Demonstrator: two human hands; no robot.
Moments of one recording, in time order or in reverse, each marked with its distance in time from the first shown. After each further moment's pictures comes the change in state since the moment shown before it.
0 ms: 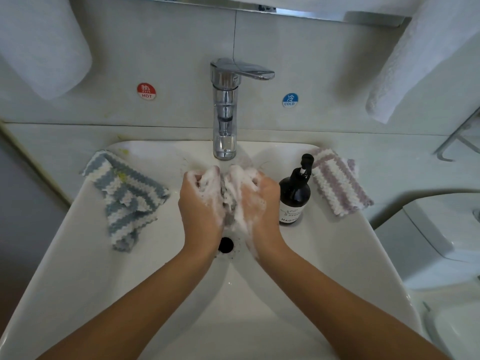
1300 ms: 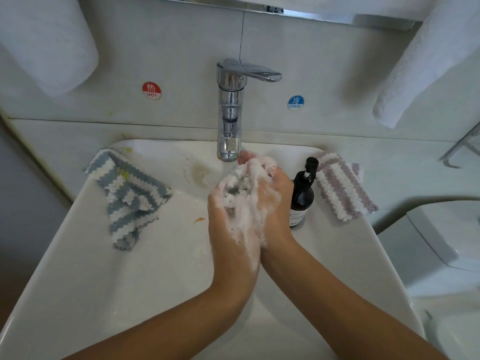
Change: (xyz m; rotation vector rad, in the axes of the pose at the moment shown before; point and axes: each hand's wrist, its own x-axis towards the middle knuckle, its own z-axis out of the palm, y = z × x) left_hand -0.051 0.001 0.016 -0.368 -0.111 -0.170; right_hand 0.003 -0.021 -0.009 0.735 -0.047 0.352
